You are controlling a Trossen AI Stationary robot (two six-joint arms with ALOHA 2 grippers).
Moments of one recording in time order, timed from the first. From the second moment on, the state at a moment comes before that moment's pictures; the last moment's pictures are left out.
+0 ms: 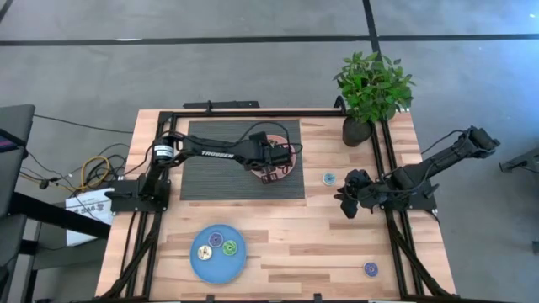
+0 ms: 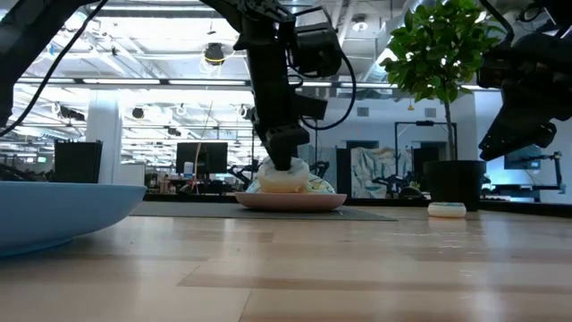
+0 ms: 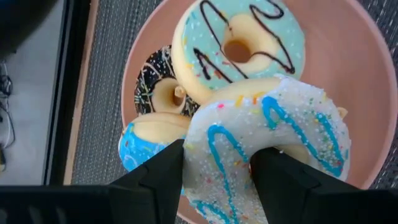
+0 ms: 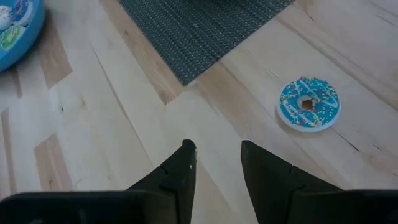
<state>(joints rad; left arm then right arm) 0.12 2.08 1.63 -0.82 -0.50 -0.06 0.43 0.80 0.39 -0.52 0.42 0.92</state>
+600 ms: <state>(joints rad) 0.12 2.08 1.57 -0.84 -0.48 -0.16 0.43 0.80 0.39 -0.52 0.42 0.92</state>
